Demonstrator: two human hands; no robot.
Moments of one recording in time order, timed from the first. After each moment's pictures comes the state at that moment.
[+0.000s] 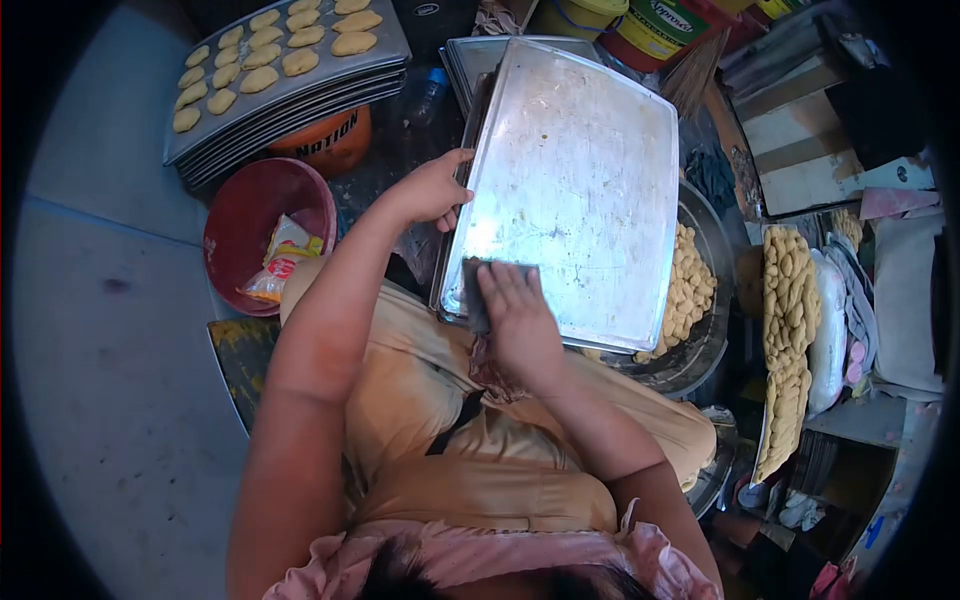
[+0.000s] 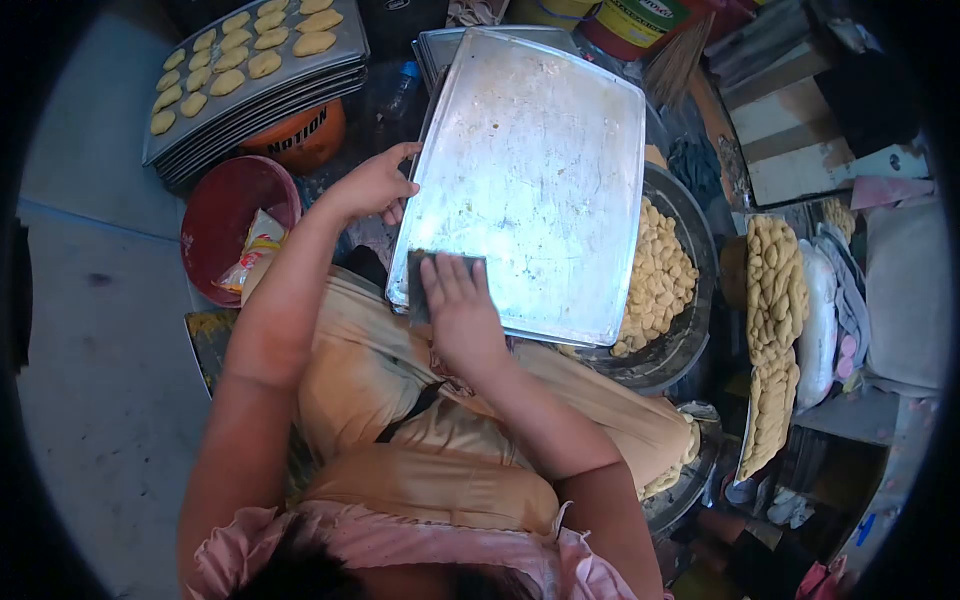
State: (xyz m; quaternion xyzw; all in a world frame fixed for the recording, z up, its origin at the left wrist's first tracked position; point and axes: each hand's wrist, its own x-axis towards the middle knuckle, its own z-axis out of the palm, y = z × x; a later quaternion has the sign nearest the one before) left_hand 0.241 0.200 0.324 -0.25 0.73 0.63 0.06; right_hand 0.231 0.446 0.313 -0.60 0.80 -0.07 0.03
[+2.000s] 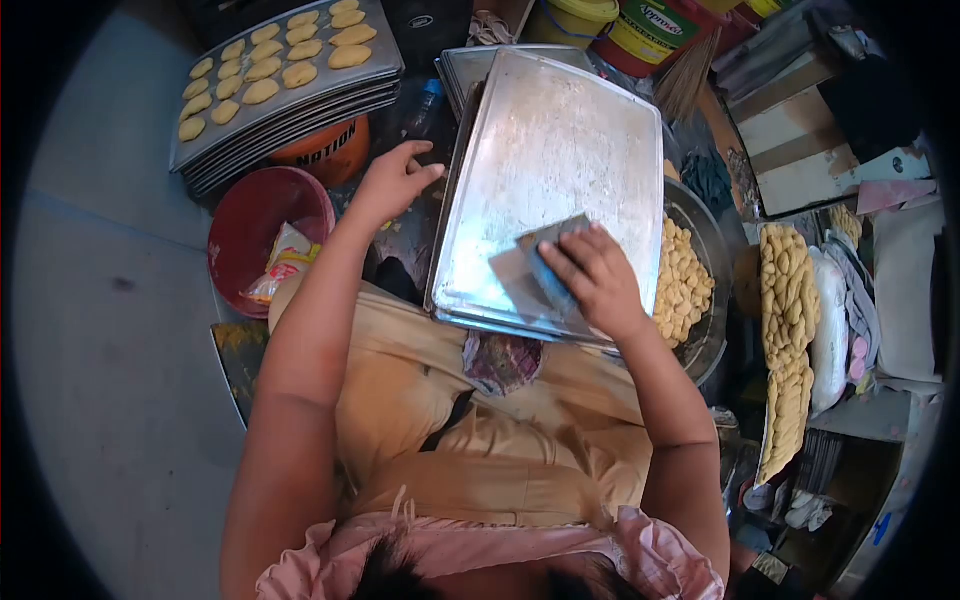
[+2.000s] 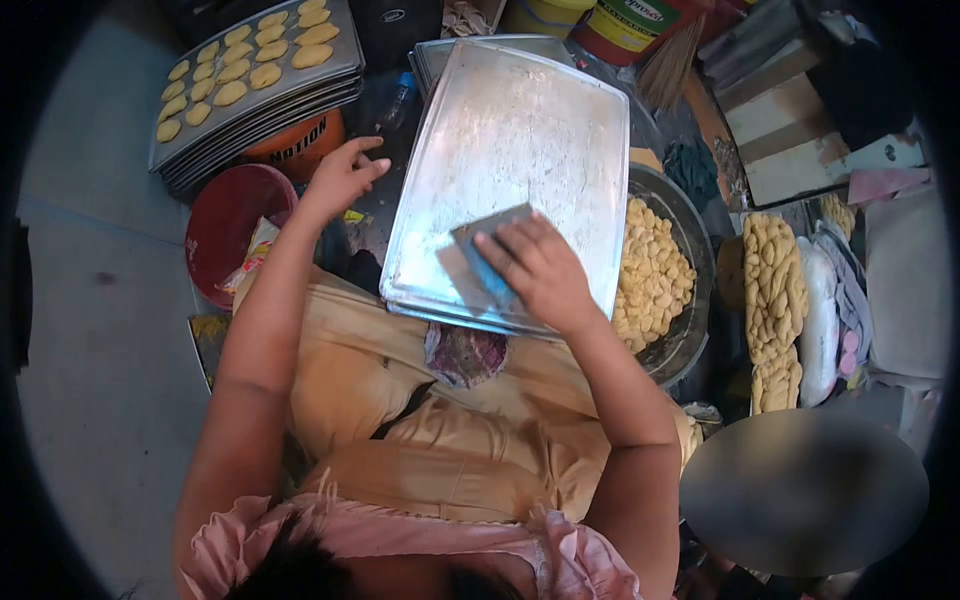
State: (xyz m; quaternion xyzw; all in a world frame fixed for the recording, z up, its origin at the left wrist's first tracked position) left_hand 0.261 0.181 0.314 -0.29 0.81 0.49 -0.14; right_hand 0.120 0.482 0.365 -0.72 0.65 -0.16 -0.18
